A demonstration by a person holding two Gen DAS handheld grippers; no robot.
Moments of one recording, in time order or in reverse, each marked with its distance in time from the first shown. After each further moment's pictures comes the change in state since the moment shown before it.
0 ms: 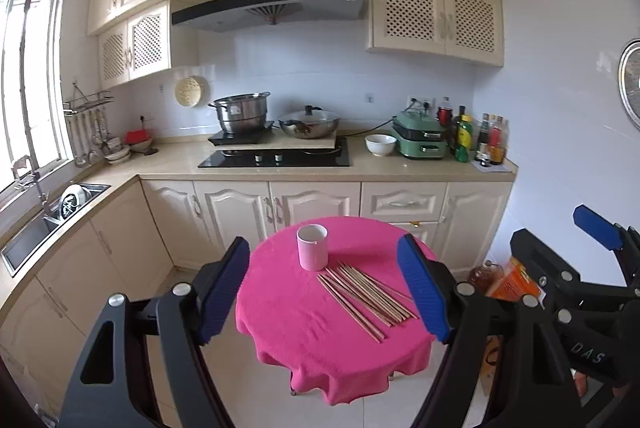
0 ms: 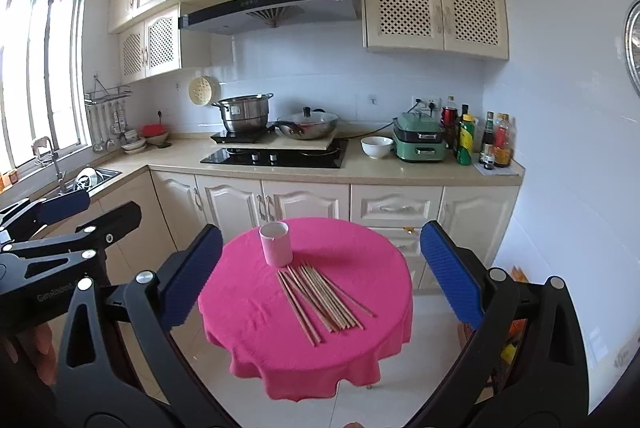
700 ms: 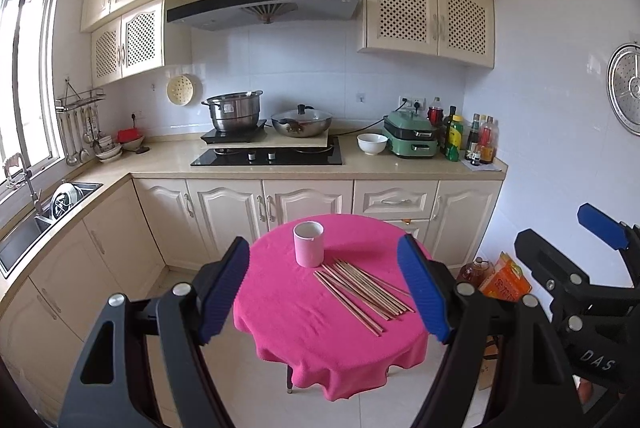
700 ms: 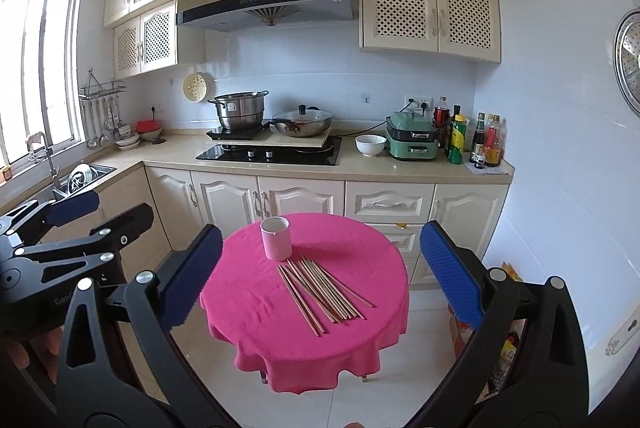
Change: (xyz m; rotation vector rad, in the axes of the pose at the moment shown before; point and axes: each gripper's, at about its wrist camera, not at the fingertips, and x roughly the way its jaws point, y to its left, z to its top) left arm -0.009 0.017 -0.011 -0.002 -0.003 -0.036; right arm -0.021 0.033 -0.009 -0.012 0.003 -0.044
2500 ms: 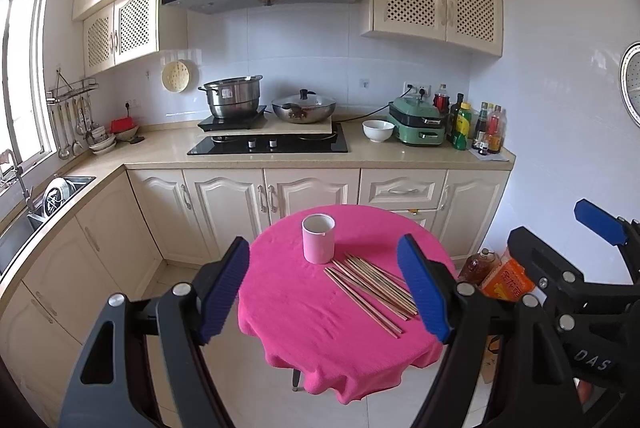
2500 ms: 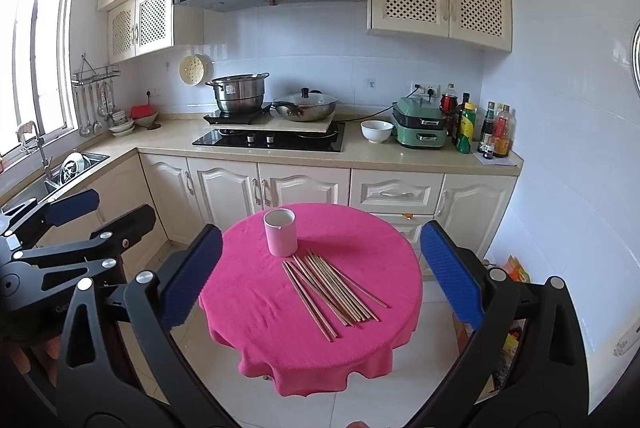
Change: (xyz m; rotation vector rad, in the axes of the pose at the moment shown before) left arm 0.065 0.026 0.003 0.000 0.050 -0.007; right arm 0.064 0.028 0.013 -0.014 0.065 -0.009
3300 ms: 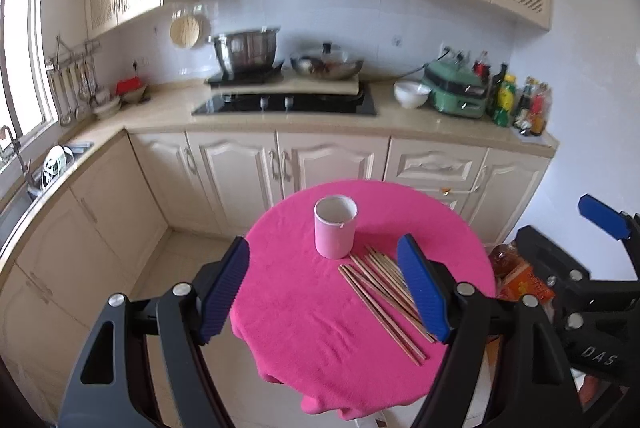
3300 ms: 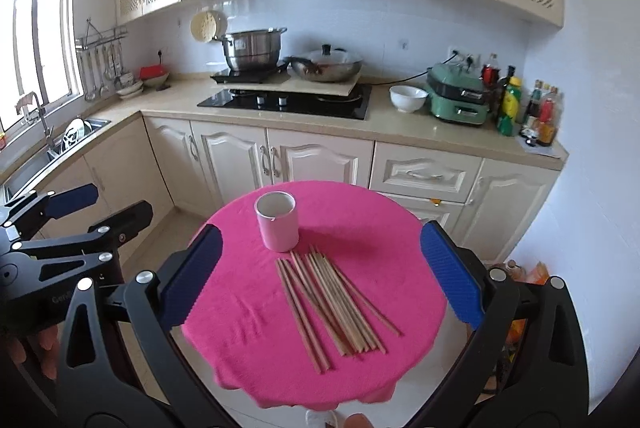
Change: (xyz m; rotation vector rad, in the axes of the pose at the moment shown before) left arm 0.173 0.000 0.021 -0.060 0.186 0.085; right arm 0.175 -0.033 0.009 -0.059 0.160 0.108
